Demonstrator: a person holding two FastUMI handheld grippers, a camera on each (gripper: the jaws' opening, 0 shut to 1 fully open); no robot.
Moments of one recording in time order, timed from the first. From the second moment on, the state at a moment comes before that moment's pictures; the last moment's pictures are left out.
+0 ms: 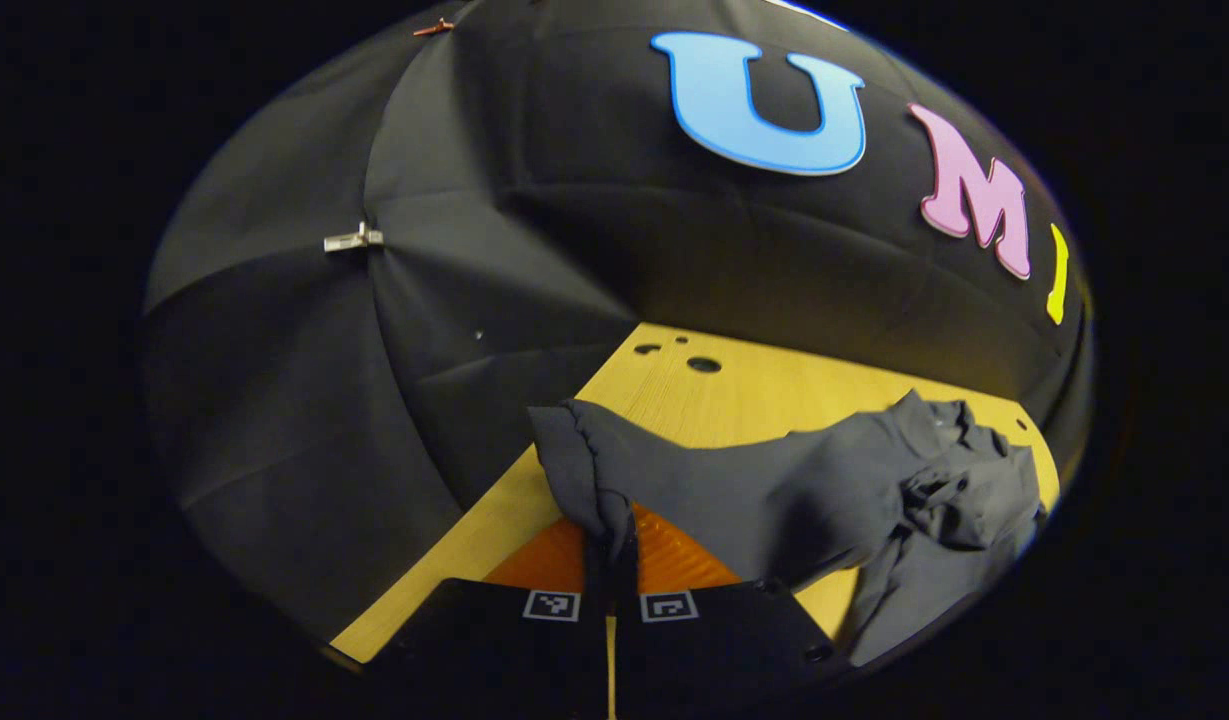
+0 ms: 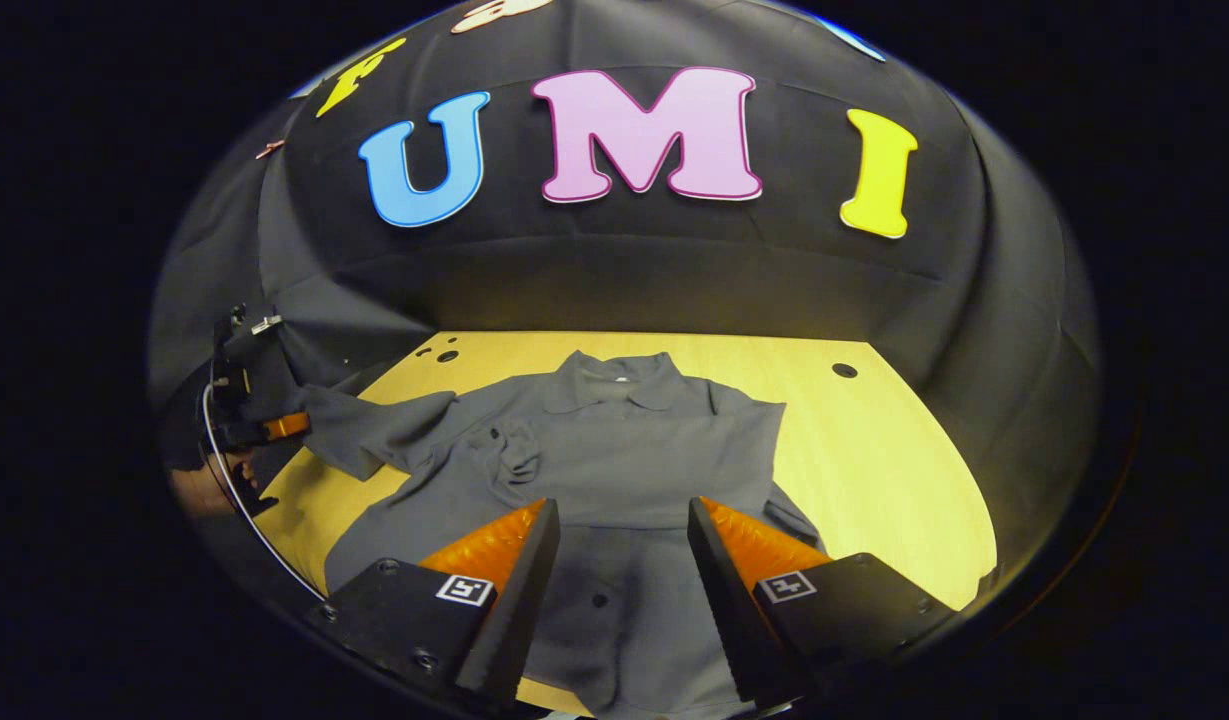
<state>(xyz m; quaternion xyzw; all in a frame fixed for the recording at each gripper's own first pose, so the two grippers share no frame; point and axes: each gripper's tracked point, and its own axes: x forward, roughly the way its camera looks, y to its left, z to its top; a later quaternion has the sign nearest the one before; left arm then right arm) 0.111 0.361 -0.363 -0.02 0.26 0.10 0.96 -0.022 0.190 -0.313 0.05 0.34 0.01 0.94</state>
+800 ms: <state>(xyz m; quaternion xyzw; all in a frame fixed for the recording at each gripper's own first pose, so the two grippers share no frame) 0.119 0.159 -0.256 -0.01 0.20 0.01 0.98 -0.073 0.066 -0.325 0.08 0.35 -0.04 0.93</state>
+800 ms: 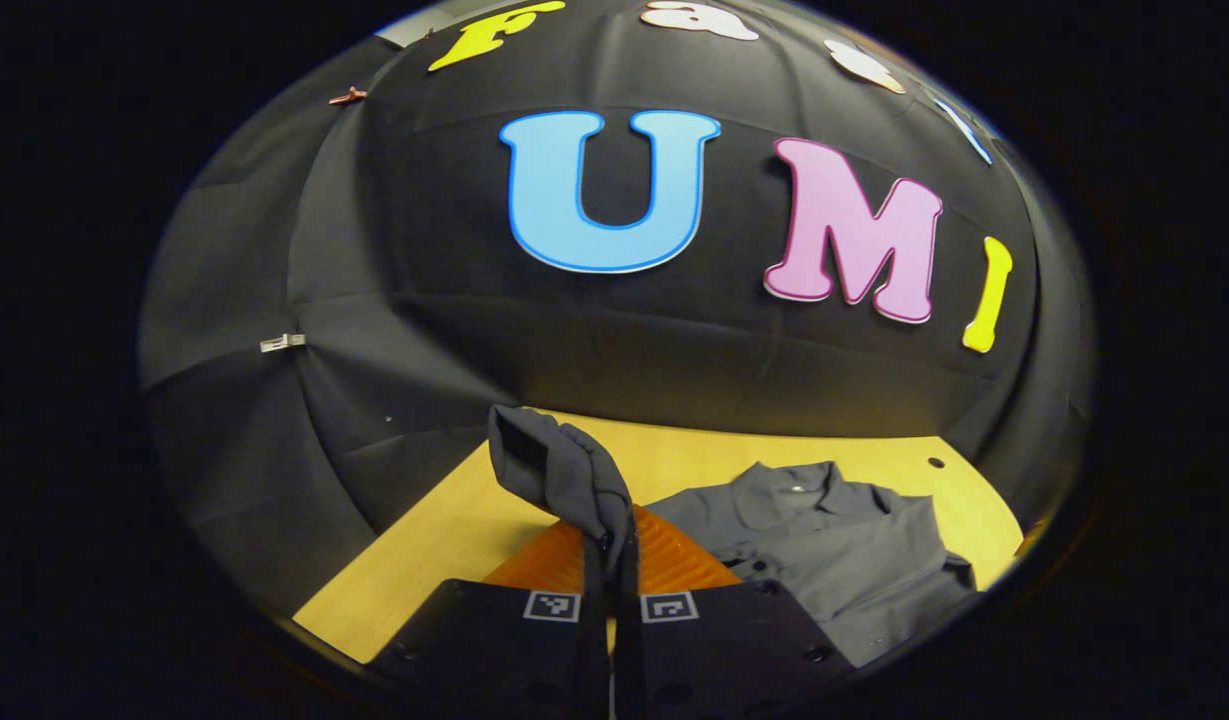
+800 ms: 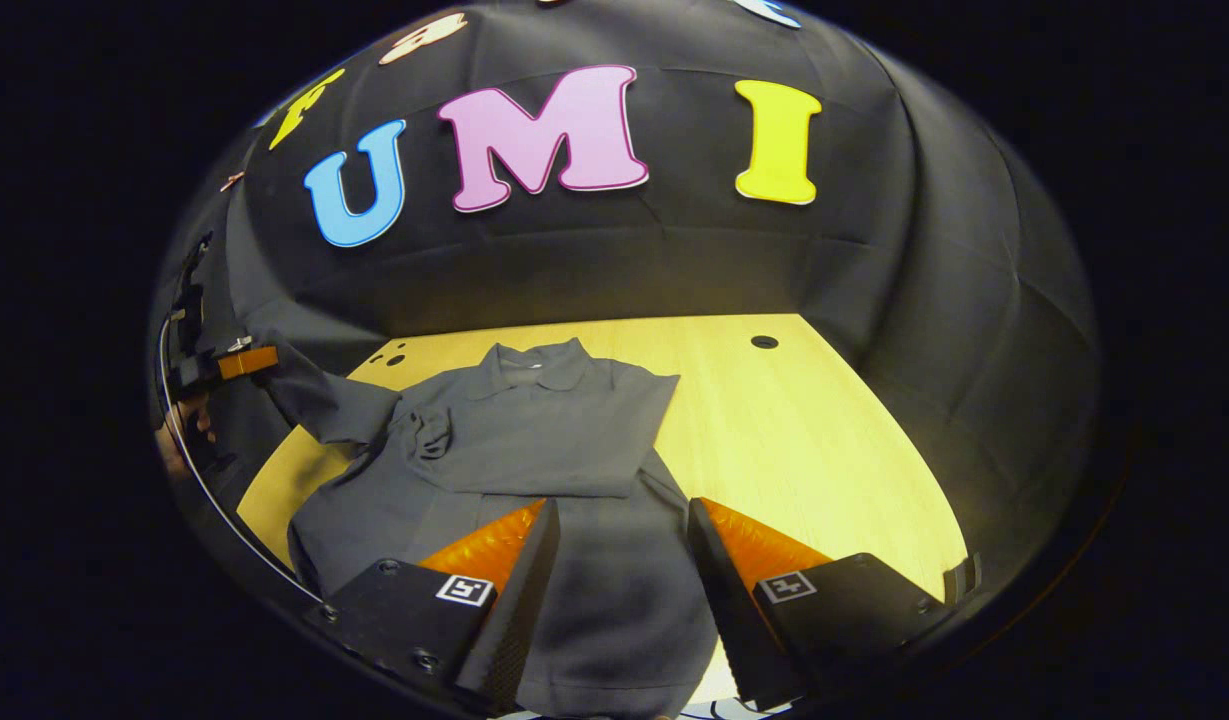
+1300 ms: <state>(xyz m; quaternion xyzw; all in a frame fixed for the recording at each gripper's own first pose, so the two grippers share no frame) 0.115 0.008 -0.260 0.00 0.21 -0.09 0.97 -0.088 0.016 -0.335 0.10 0.35 -0.06 0.93</state>
